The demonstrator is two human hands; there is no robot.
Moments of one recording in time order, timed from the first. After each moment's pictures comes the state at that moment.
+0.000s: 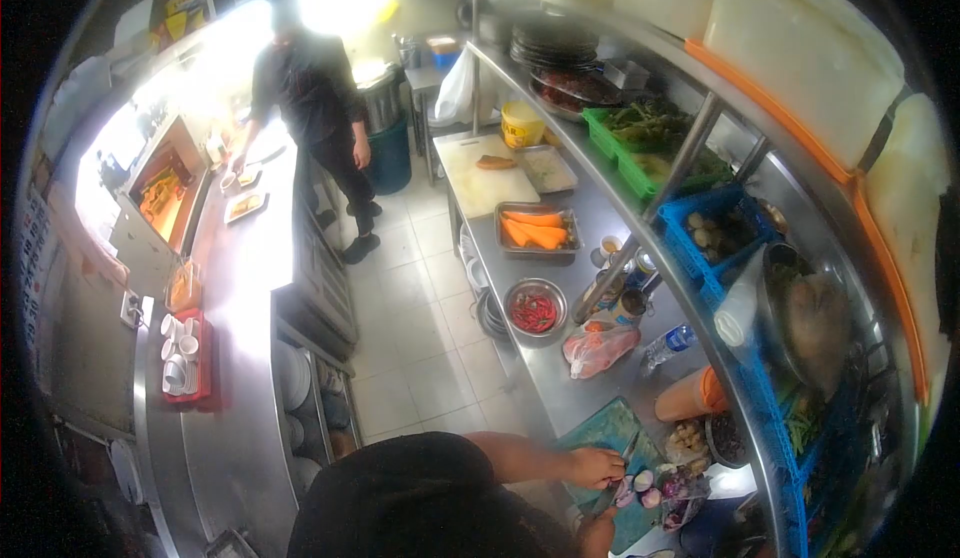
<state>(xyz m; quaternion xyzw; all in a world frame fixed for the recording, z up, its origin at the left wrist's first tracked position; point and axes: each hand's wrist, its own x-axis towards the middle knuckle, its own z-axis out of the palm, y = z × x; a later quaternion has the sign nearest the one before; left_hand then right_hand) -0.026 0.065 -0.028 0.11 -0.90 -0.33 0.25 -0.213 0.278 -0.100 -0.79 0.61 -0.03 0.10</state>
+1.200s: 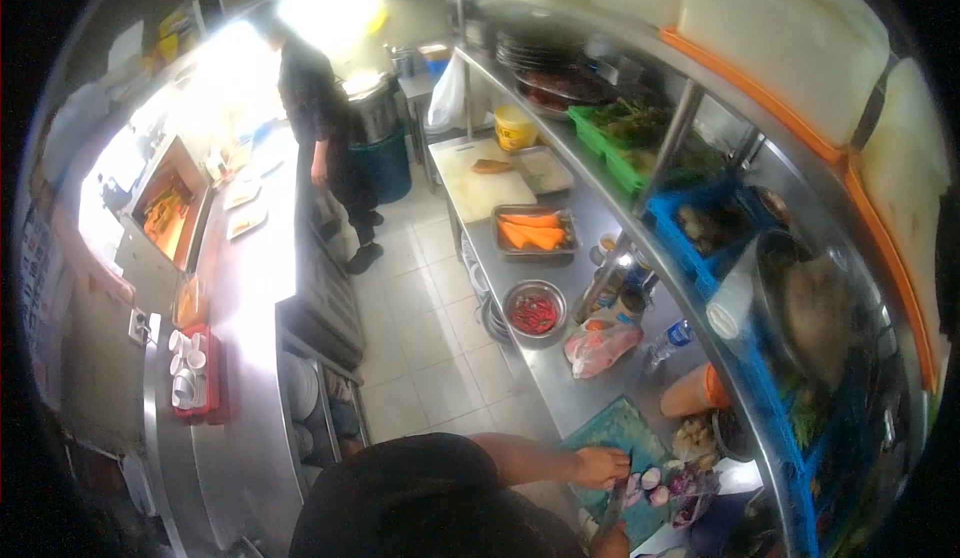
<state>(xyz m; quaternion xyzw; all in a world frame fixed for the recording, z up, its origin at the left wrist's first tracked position) -0.028 0.065 -0.037 0.10 -0.92 -0.30 0.22 -0.170 0.270 0.030 -0.49 0.81 0.00 0.33</state>
